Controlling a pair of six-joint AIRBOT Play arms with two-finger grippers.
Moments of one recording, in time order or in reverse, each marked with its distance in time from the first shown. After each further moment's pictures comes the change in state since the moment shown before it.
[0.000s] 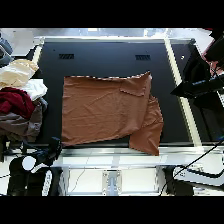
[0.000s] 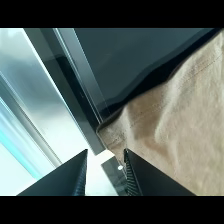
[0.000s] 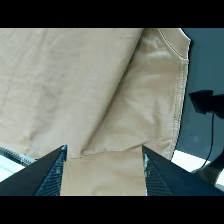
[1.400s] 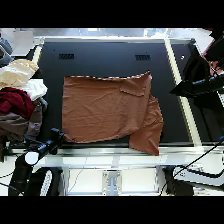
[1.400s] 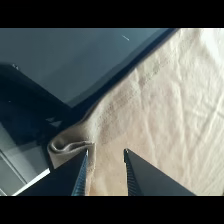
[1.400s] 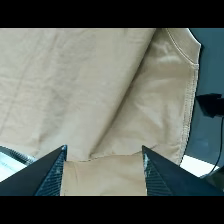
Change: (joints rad) left arm 0.000 -0.193 -0.042 -0.240 0.446 0.161; right arm 0.000 0.000 0.000 0.034 0.001 0.004
